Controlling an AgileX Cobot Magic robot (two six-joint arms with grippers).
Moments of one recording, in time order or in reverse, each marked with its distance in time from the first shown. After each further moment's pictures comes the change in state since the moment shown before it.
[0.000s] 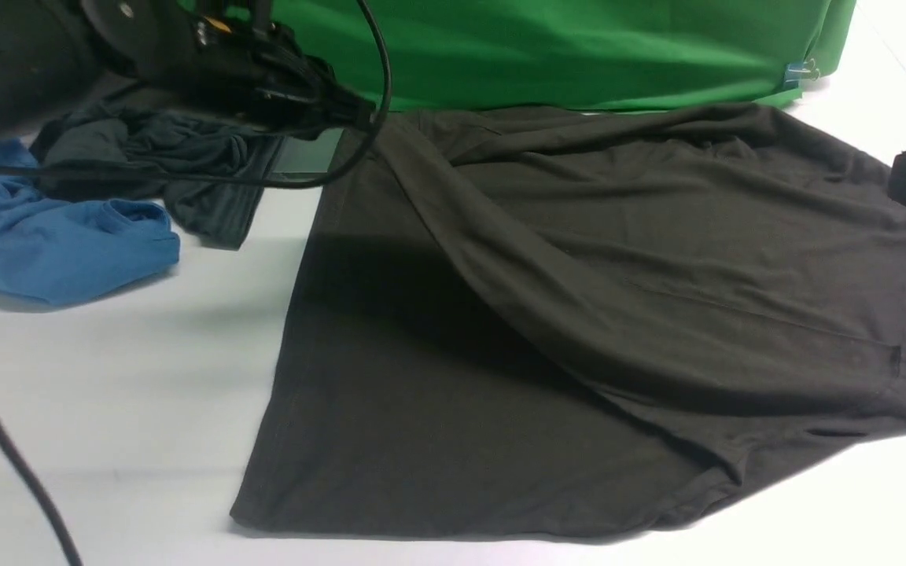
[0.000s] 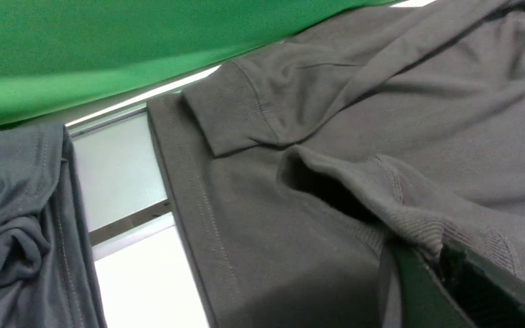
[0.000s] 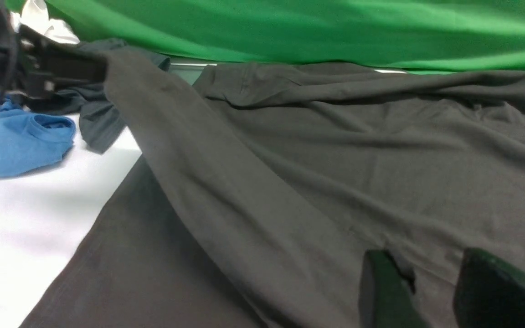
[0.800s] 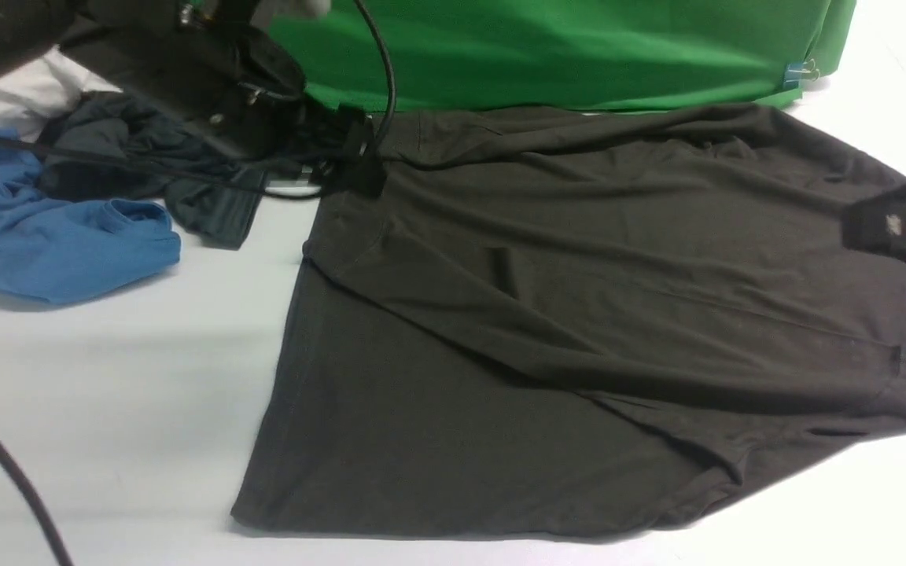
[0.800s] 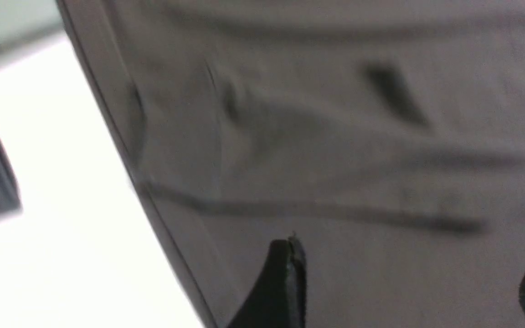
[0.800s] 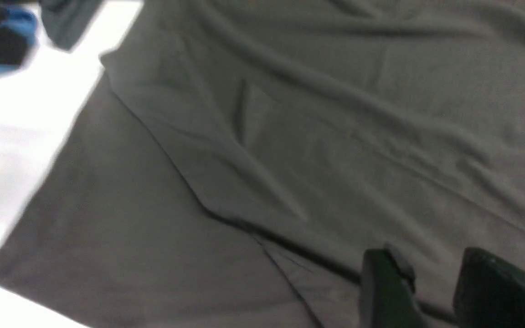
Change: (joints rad) right arm -0.009 0.223 -0.165 -0.067 0.240 0.045; left arm 0.000 -0.057 -0.094 0.122 0.567 -0.189
